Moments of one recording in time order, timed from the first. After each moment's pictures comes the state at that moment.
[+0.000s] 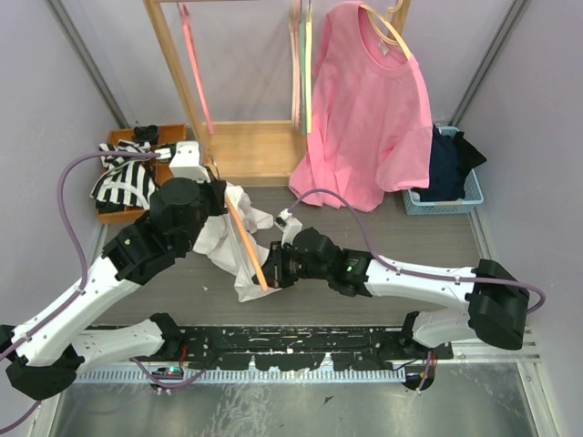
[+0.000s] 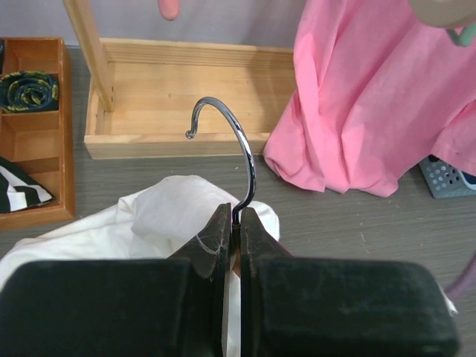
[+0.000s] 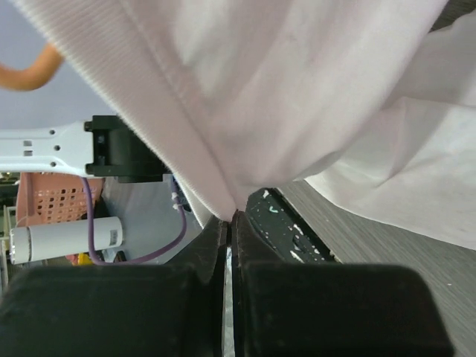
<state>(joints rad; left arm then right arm) -0.87 0.97 1.18 -0.47 -0.66 -0.36 1.12 1.30 0.79 0.08 -0.15 0.91</state>
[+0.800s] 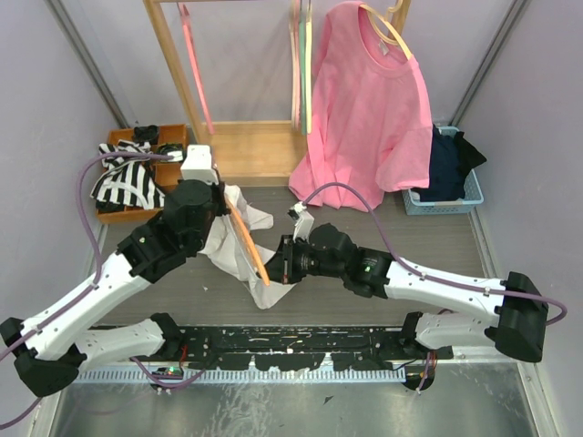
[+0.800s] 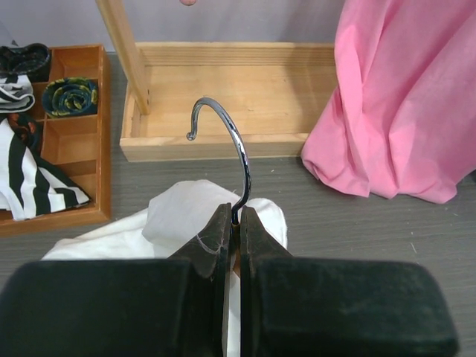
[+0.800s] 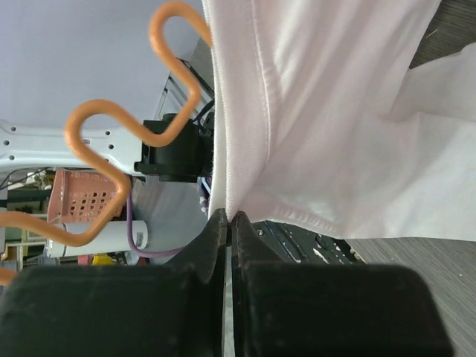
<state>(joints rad) -0.87 0.98 1.12 -0.42 -0.74 -0.29 1.10 1.16 0.79 0.02 -0.15 0.92</state>
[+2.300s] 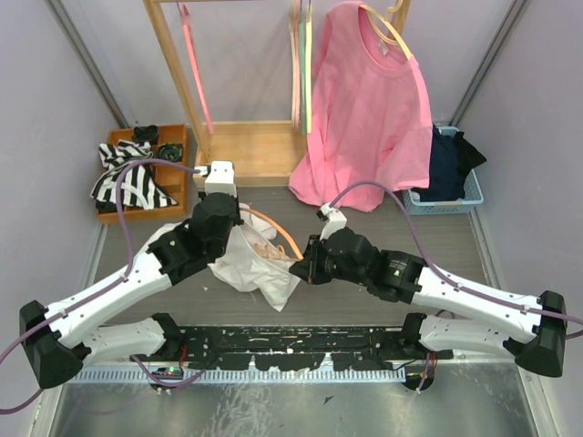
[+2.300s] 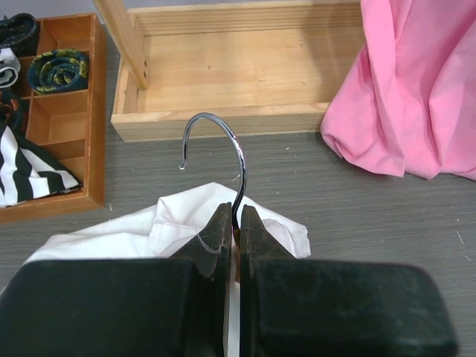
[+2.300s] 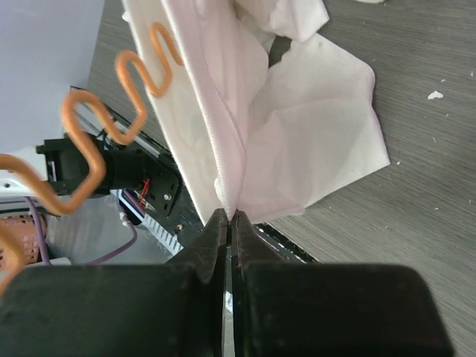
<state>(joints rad) -0.89 1.05 0.93 -0.23 -0.79 -0.27 1.11 0.98 0.82 -0.39 0.11 0.87</state>
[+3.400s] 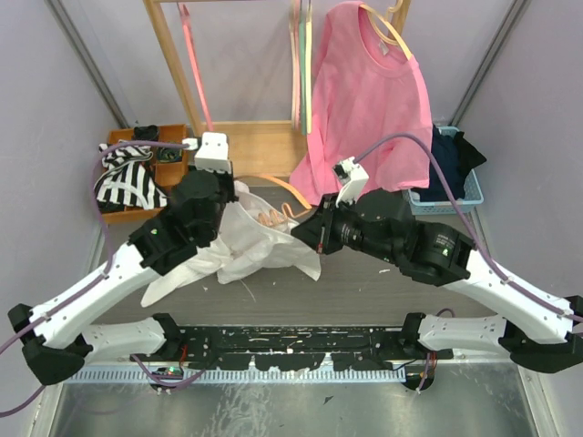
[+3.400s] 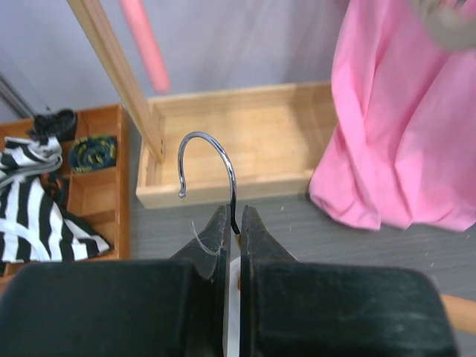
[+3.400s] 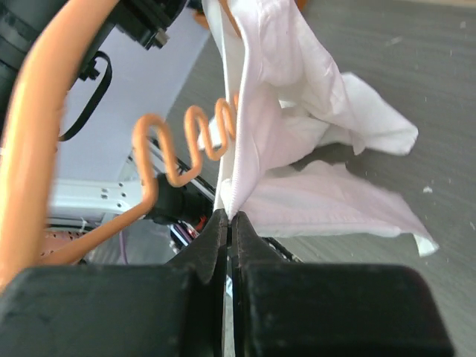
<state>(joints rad) -0.91 1.09 1.15 -0.24 -0.81 -0.10 1.10 1.01 1.30 -0.66 0.17 0.74</state>
